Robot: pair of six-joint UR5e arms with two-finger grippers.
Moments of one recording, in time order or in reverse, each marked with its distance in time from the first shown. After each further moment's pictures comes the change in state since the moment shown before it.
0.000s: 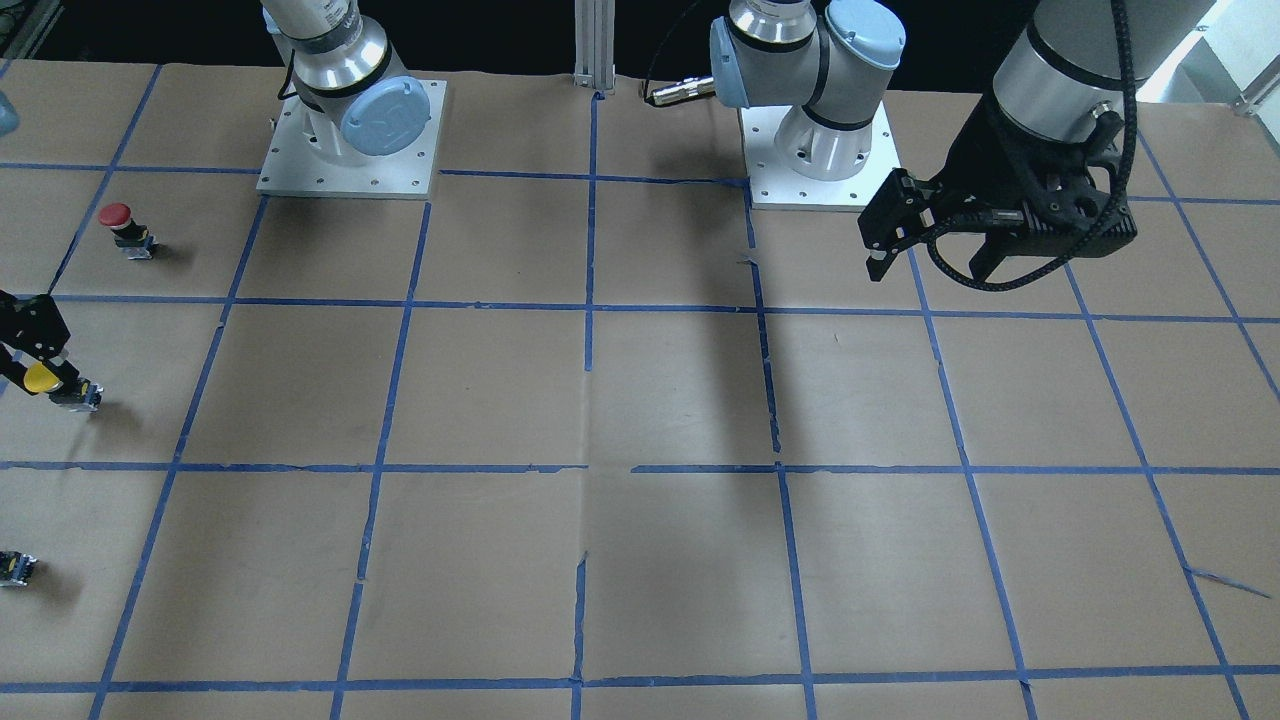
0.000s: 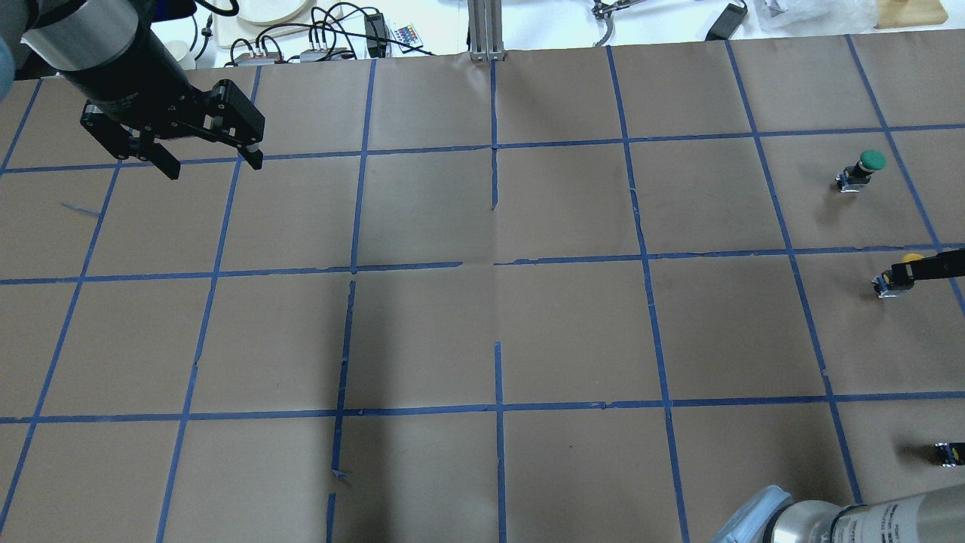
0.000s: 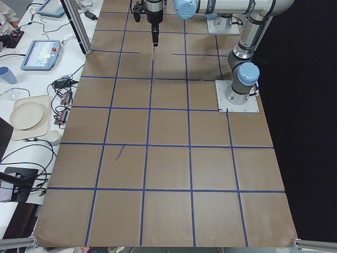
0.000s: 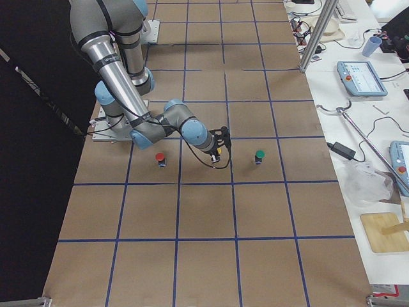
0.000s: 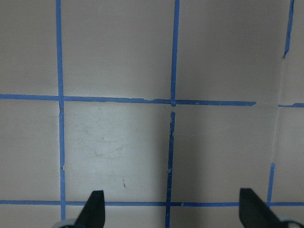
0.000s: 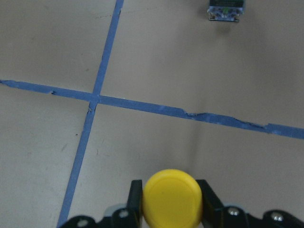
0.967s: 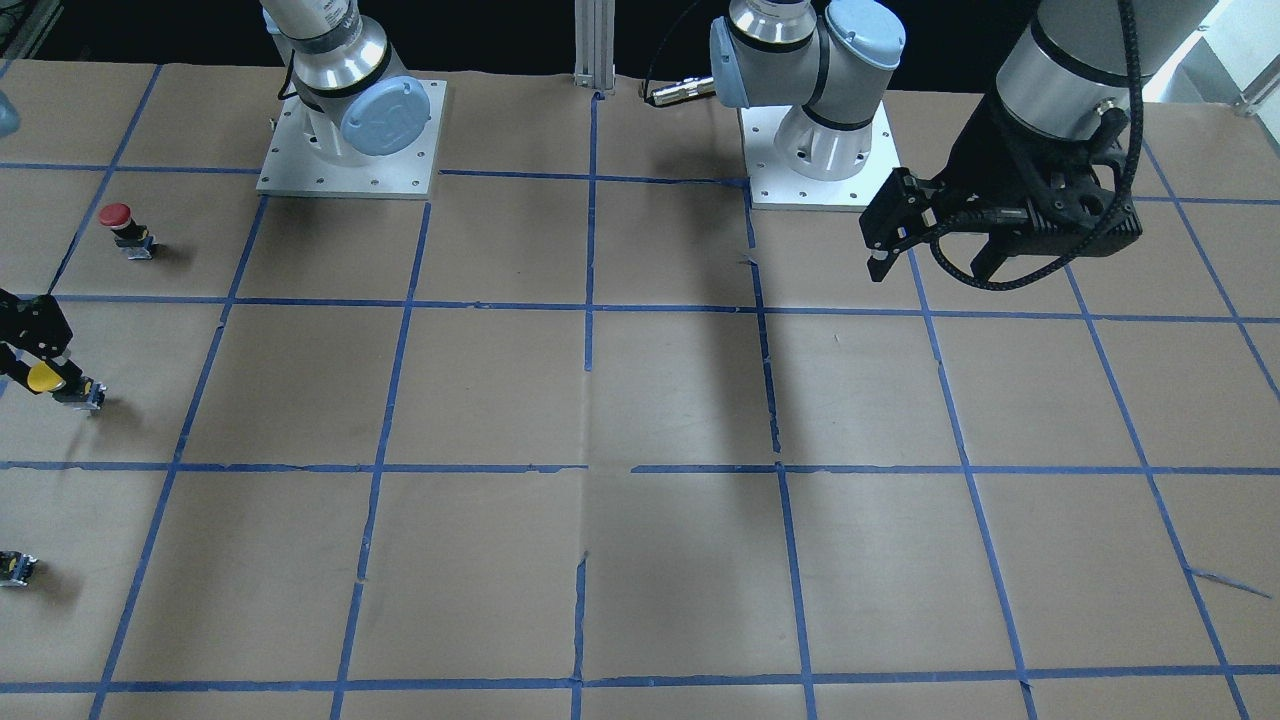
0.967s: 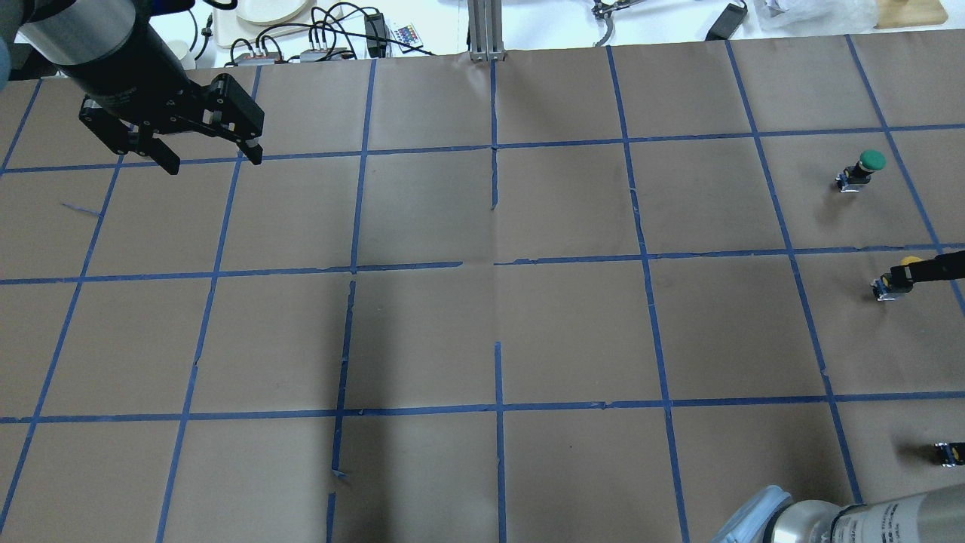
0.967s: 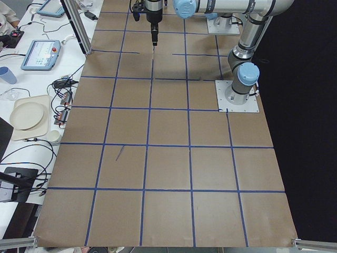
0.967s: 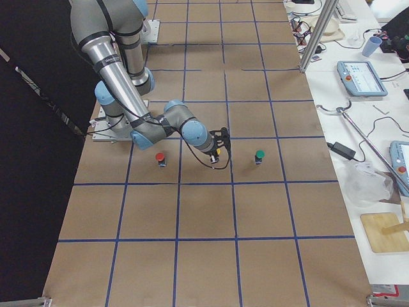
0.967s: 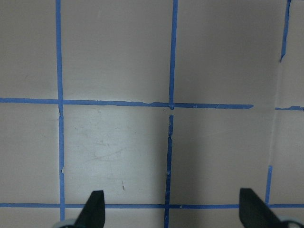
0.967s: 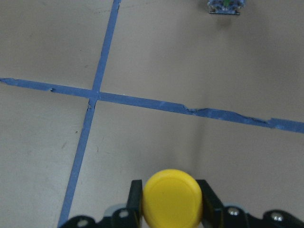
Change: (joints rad) left arm 0.000 -0.003 0.008 -0.001 -0.005 0.001; right arm 0.000 0.004 0.001 0.005 -0.006 0.007
